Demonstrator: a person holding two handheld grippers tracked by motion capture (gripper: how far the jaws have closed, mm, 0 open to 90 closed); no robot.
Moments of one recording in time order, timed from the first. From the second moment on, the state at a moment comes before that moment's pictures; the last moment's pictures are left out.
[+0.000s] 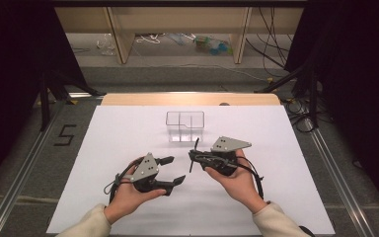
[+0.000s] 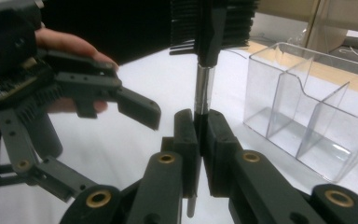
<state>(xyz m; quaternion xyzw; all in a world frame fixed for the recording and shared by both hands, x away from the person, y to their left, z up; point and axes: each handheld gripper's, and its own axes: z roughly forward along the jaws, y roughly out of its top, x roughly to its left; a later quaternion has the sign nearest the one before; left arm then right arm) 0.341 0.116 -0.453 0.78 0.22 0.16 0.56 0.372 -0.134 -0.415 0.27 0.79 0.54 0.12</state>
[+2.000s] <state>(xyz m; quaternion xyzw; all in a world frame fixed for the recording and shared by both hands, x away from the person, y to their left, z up) 0.356 0.079 -0.463 0.76 0.23 0.14 0.59 0.365 -0.124 -0.407 0.26 0.81 0.52 0.10</state>
